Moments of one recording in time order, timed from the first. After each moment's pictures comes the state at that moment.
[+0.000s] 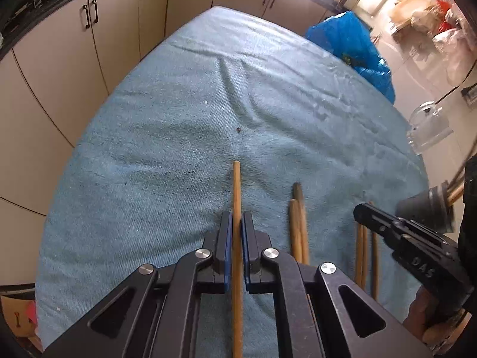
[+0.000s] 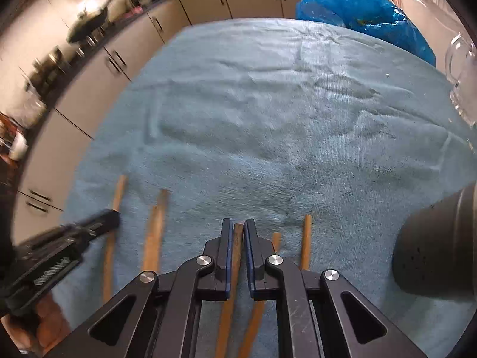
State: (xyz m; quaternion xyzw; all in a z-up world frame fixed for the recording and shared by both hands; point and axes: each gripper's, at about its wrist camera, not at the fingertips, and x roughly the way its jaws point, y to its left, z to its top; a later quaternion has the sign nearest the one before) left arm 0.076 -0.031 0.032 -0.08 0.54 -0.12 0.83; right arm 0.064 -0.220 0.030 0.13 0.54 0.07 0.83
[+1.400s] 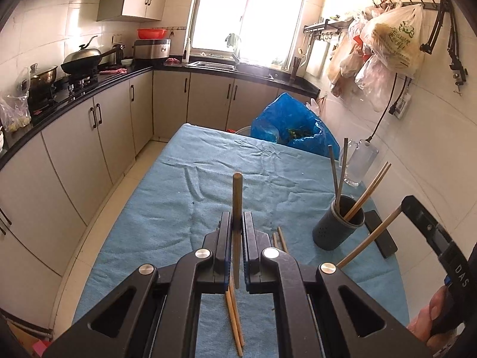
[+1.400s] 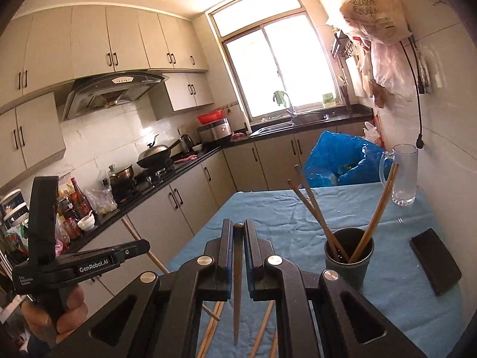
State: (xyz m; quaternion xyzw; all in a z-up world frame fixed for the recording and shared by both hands) left arm -0.077 -0.061 0.193 -0.04 0.34 -0.15 0.93; right arm -0.159 -0.268 0.198 0.15 0.18 0.09 0.97
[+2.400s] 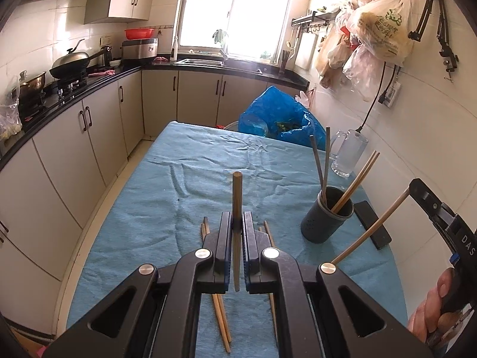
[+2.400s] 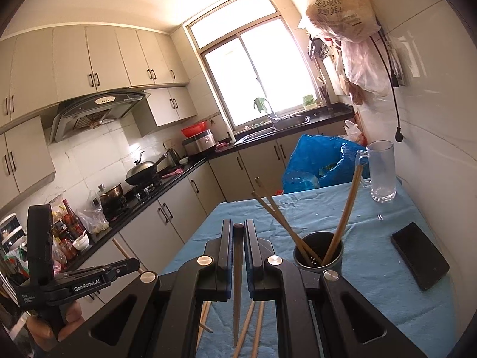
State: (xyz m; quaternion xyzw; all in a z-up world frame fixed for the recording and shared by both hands) left arm -0.081 -0.078 0.193 -0.02 0.35 -0.18 0.92; right arm -0.174 -0.312 0.201 0.20 0.16 0.05 0.97
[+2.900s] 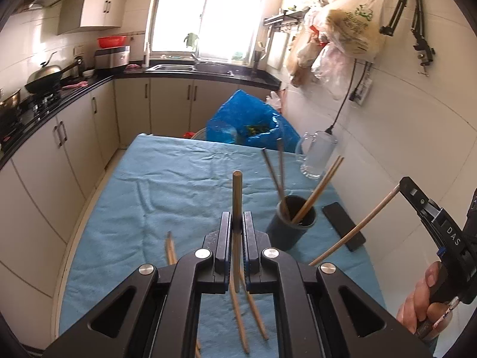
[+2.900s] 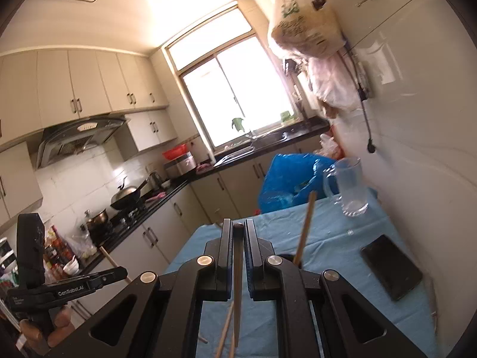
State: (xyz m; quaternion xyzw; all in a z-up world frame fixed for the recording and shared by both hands) left arm -0.080 -0.119 0.226 -0.01 0.34 -0.24 0.91; right arm -0.198 -0.363 0.218 0.22 0.12 -0.01 0.97
